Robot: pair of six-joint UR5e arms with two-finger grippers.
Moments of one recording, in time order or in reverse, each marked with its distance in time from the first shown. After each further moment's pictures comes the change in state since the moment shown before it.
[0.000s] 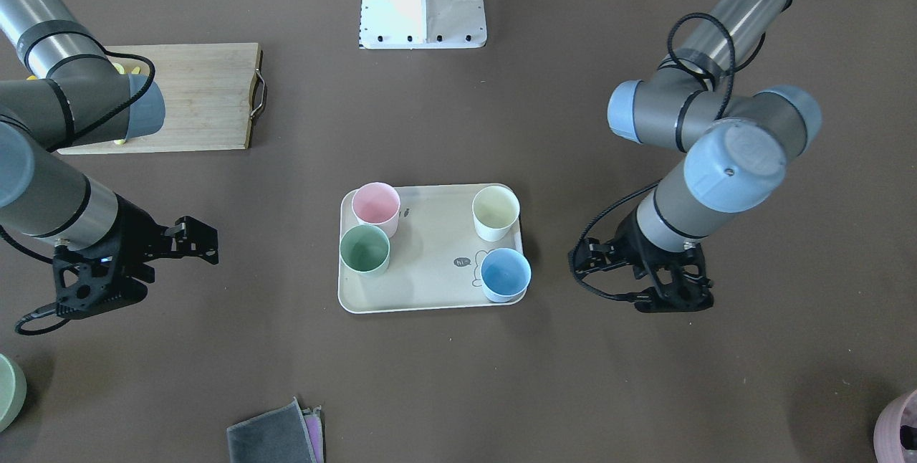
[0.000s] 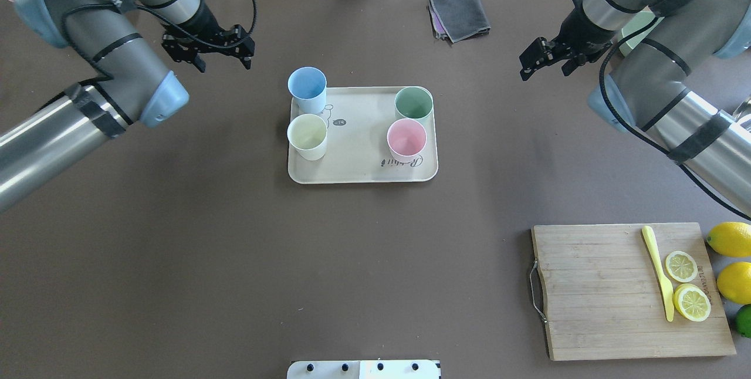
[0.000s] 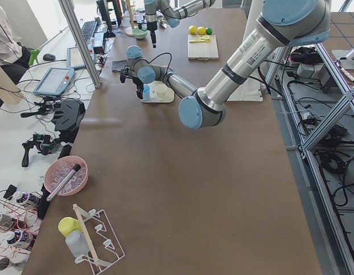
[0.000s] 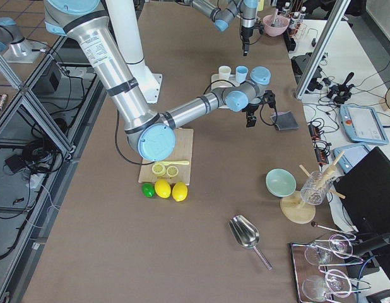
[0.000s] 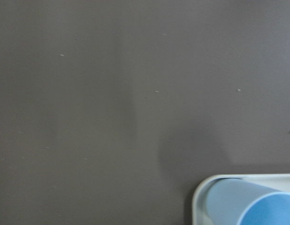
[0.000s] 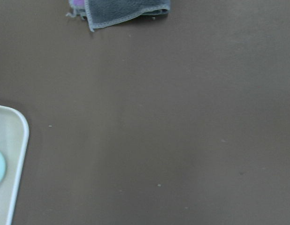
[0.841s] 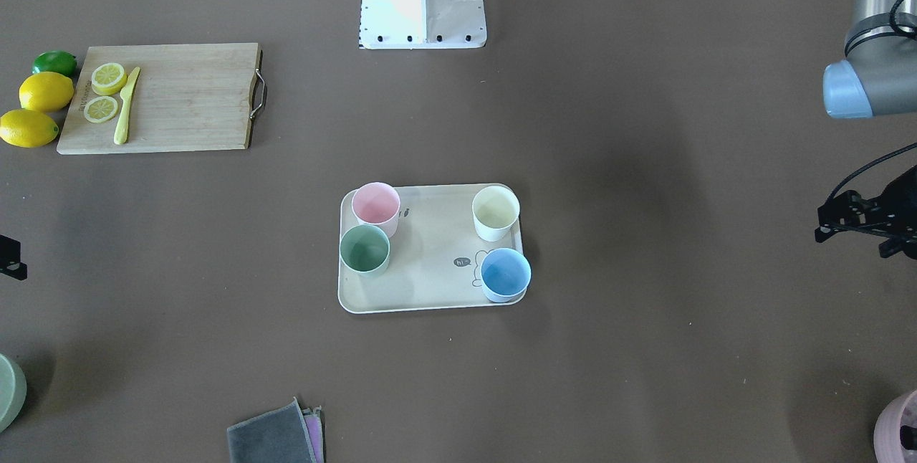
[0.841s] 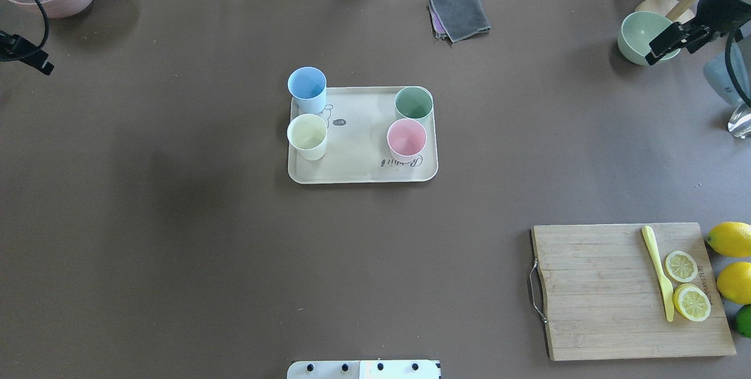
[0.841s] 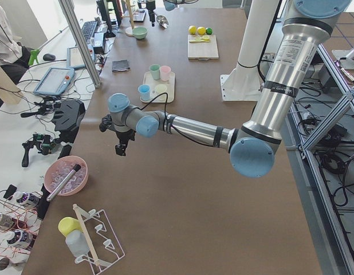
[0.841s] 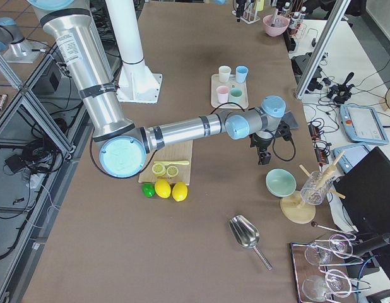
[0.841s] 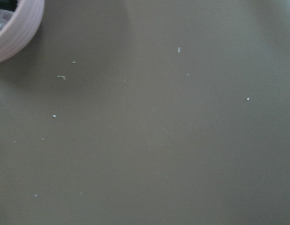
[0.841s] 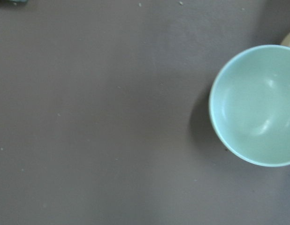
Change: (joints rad) left arm -0.299 0.378 -0.110 0.008 -0.031 0.676; right arm 0.232 -0.147 -0.019 -0.096 -0.005 -0.413
